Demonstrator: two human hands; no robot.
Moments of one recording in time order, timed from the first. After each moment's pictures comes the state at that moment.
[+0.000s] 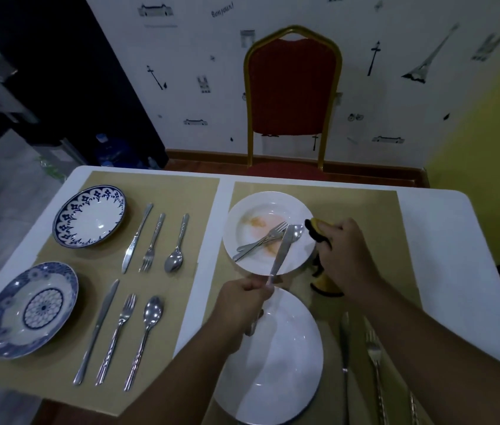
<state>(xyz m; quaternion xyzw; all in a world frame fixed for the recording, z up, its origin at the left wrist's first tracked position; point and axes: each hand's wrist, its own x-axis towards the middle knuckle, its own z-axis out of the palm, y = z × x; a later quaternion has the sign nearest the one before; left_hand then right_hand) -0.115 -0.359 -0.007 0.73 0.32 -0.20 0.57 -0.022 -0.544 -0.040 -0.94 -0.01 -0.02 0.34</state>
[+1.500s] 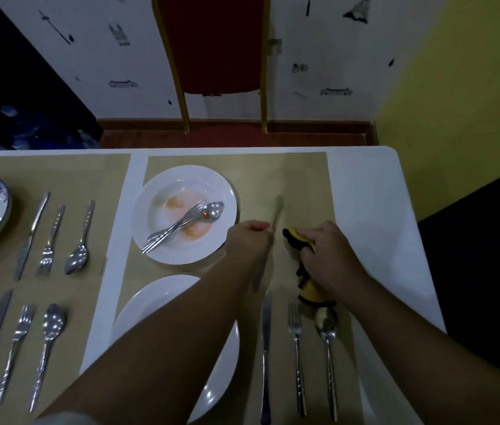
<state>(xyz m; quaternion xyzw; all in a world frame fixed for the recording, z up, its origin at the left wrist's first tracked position) -0.008 -0.521 -0.088 0.75 0.29 -0.18 0.56 -0.037 -0.673 -0.075 -0.94 0.04 0.11 0.32</state>
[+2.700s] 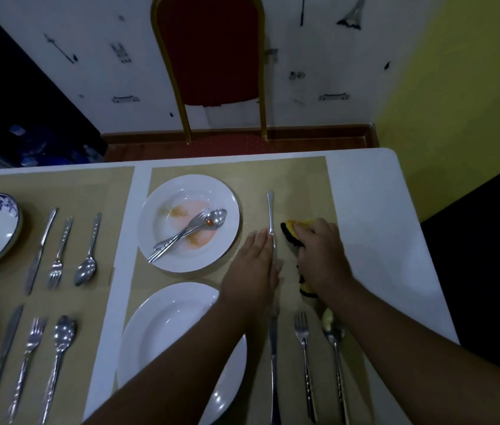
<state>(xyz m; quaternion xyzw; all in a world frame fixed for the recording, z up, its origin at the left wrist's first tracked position) -0.058 -0.495 -0.112 0.96 -0.19 -0.03 0.19 -0.033 -0.656 -0.102 -0.98 0.00 0.01 0.21</state>
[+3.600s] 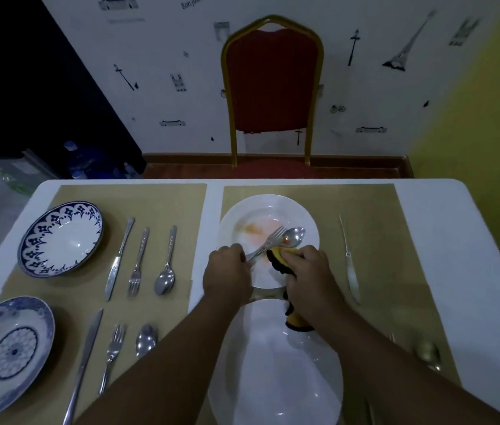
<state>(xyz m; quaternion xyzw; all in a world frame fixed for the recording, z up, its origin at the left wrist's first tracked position) -0.020 -0.316 -0.078 0.98 0.09 -0.06 0.19 -0.044 -0.481 -0.077 -0.94 -0.06 -0.01 0.32</state>
